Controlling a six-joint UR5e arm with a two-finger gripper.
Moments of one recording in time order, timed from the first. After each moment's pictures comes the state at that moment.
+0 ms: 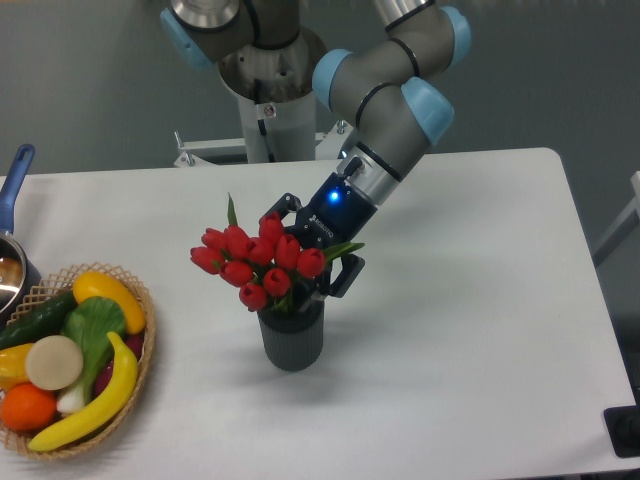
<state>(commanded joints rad) 2.66 -1.79 -1.97 -0.77 0.47 1.45</state>
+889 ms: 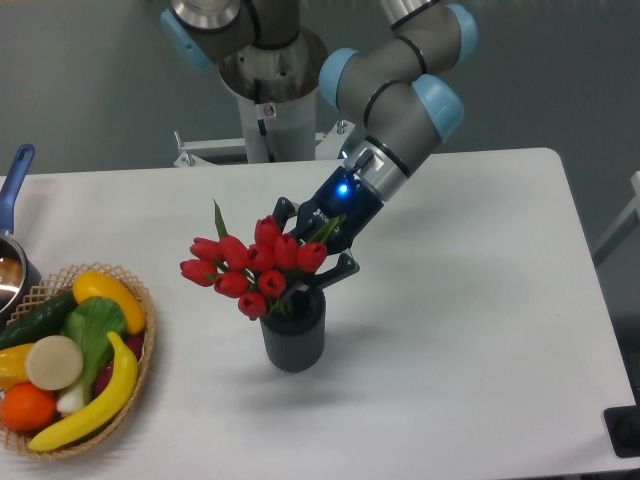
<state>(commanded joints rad) 2.67 -1.75 -1.91 -0.77 0.38 1.24</state>
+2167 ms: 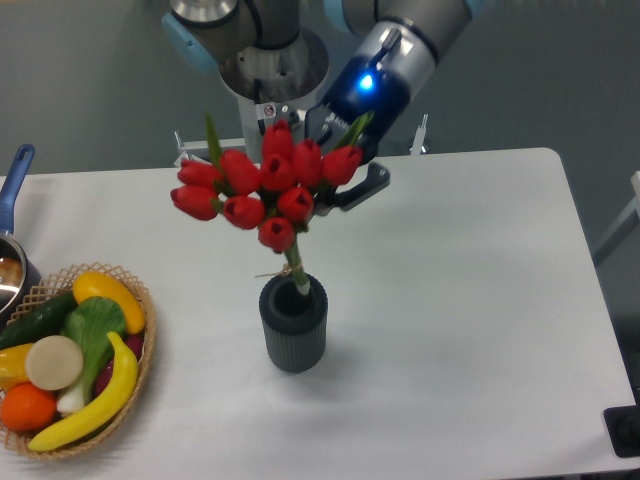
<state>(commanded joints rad) 2.74 -1.58 -1.76 -0.77 0.38 0.85</state>
